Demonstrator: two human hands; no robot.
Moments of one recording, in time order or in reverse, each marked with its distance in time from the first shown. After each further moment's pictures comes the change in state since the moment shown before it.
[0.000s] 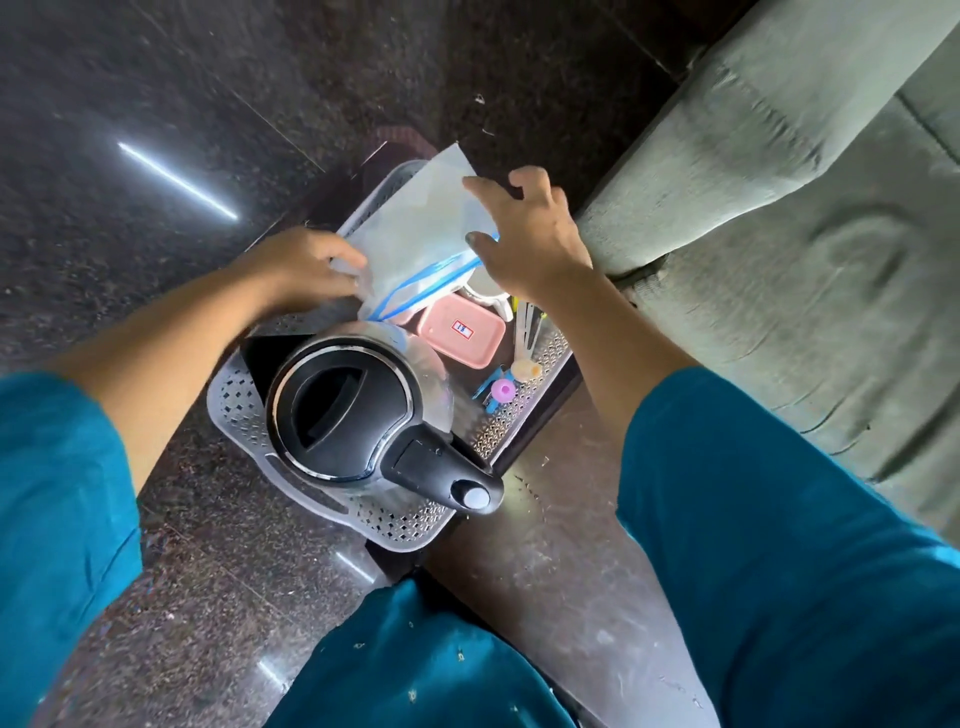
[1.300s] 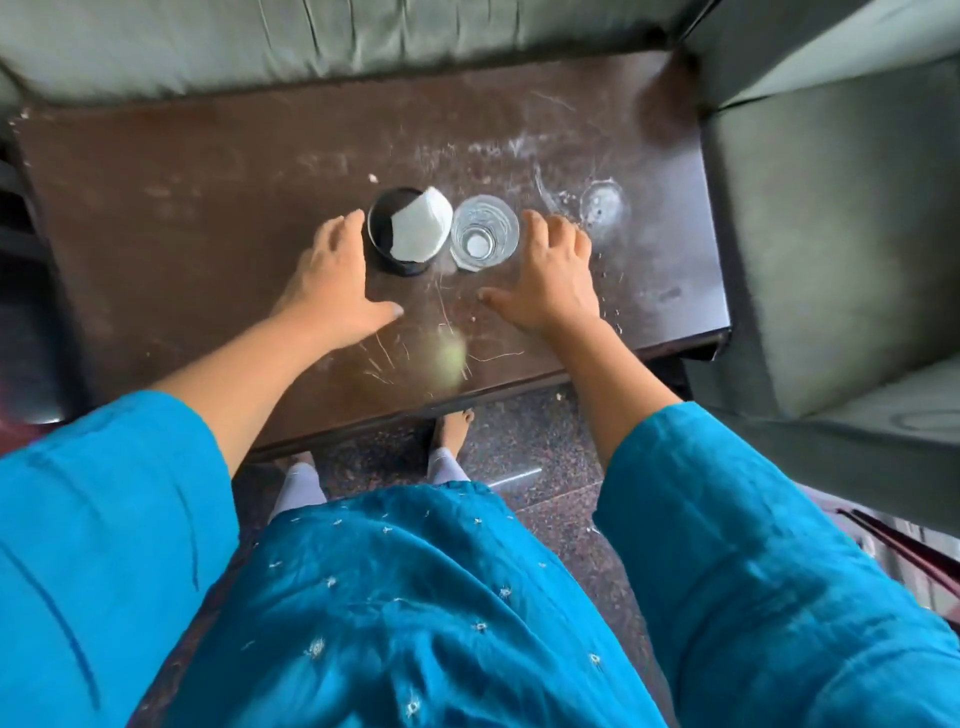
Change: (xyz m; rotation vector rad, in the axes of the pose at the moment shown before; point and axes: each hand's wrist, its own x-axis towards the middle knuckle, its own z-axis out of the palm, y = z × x) left_hand -0.265 0.220 0.483 0.624 -0.369 0.690; right_hand -0.629 0.274 0.105 0.307 0.158 1.094
